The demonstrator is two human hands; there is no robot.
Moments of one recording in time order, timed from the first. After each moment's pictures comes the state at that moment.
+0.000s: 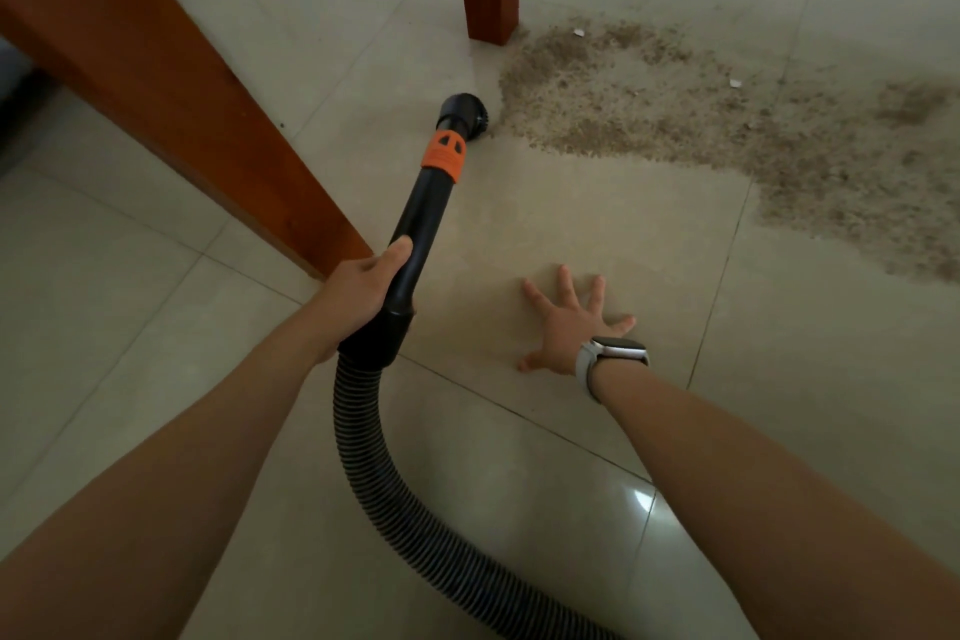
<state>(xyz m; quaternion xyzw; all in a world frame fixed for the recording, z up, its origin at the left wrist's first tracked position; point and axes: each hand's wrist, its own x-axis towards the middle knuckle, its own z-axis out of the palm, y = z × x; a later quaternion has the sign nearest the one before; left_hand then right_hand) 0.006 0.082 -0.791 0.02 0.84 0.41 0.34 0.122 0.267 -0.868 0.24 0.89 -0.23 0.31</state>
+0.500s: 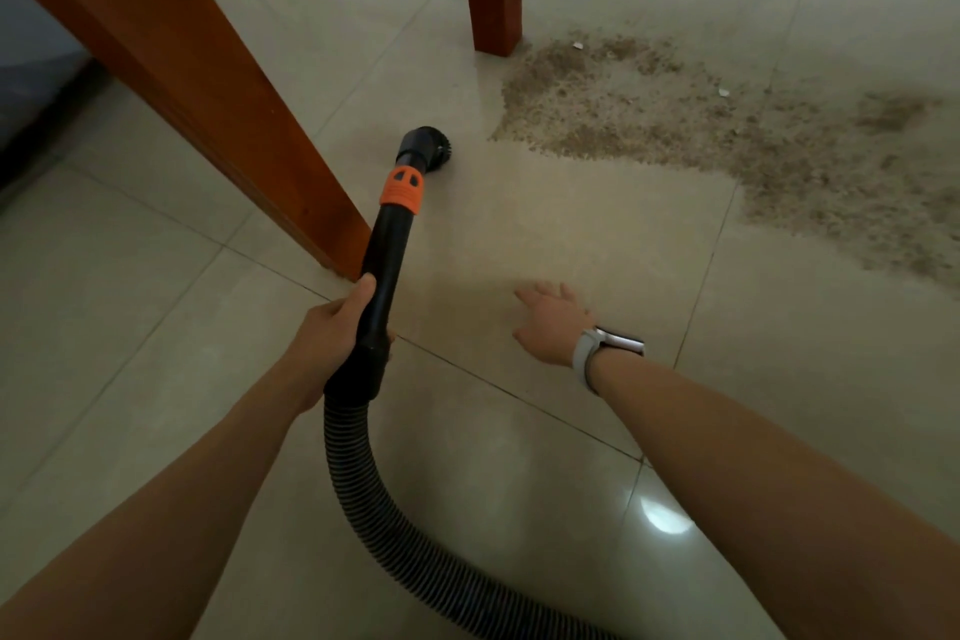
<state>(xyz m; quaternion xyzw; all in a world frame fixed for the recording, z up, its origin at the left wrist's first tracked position) 0.055 0.042 -0.787 -0.06 0.83 0.47 0.30 0.128 0.256 -0.855 0.20 0.90 -0.27 0.27</state>
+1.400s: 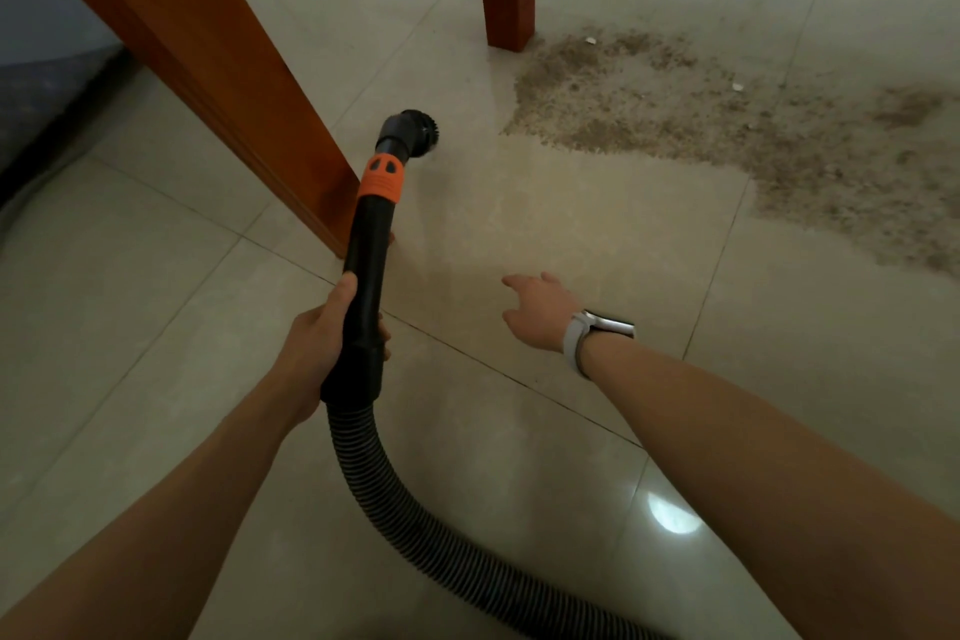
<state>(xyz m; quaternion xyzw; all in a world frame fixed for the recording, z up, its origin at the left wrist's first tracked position) 0.071 0.023 -0.777 -0.10 0.80 0.53 0.27 0.116 0.241 -0.845 0.17 0.91 -0.30 0.24</state>
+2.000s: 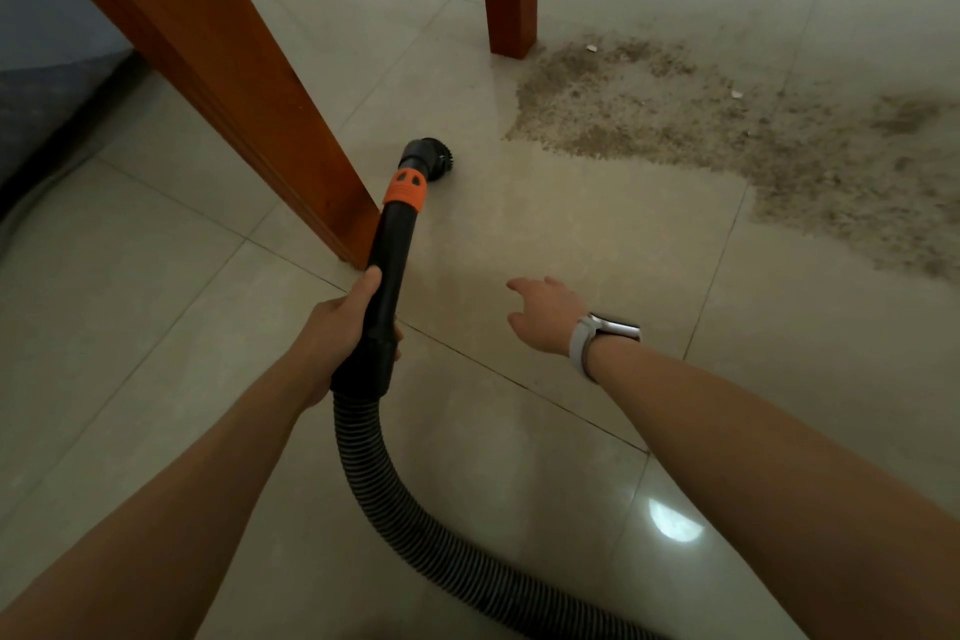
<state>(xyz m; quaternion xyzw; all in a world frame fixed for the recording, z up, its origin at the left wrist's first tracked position) 0.065 0.038 -0.770 -0.10 0.83 0.46 0.30 0.122 0.244 -0.837 0.16 0.91 -0.29 0.24</state>
